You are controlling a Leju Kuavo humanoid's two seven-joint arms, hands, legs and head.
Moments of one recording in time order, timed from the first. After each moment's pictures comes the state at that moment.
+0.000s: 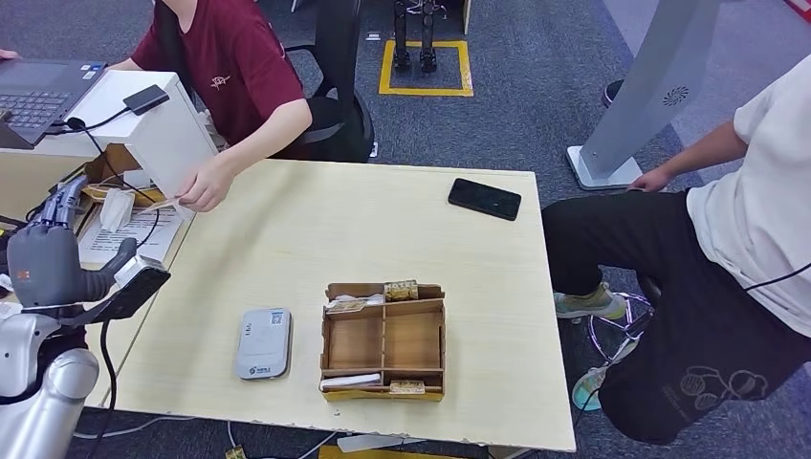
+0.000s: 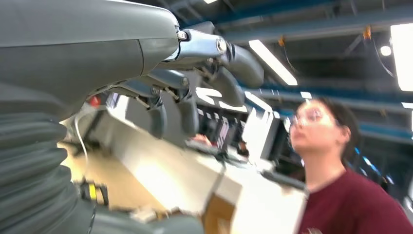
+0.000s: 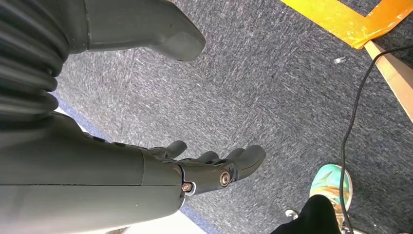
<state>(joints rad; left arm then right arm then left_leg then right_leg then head) -0.21 0.38 -0.03 -1.46 -0.90 0.50 -0.15 -0.03 0.07 -0.89 -0.22 1.52 -0.48 -0.37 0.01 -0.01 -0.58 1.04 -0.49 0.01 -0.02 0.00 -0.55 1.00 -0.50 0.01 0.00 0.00</state>
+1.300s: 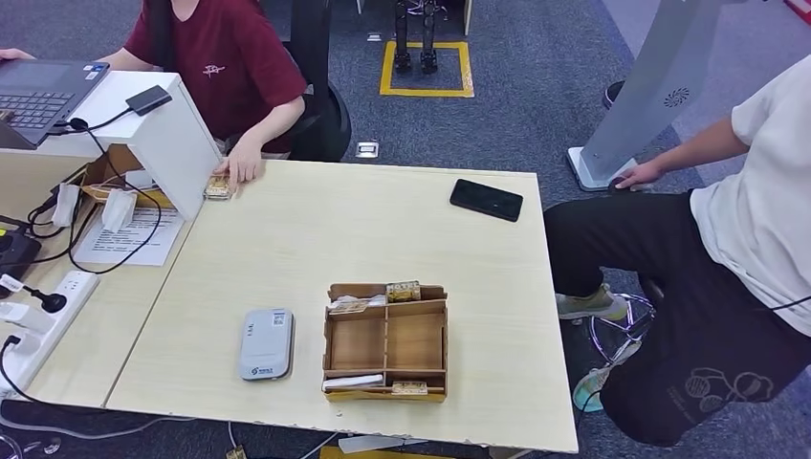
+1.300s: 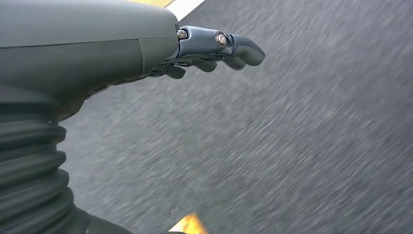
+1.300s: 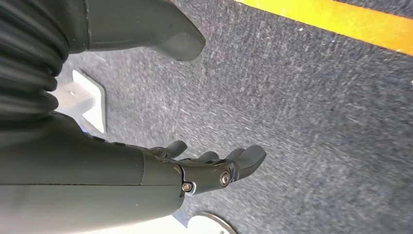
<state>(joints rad) -0.01 -0.09 1.23 -0.45 -0.71 0.56 -0.12 0.04 0.06 -1.03 -0.25 1.42 -0.38 -0.30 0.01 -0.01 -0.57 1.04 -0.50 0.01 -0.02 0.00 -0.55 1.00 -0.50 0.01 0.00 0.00</state>
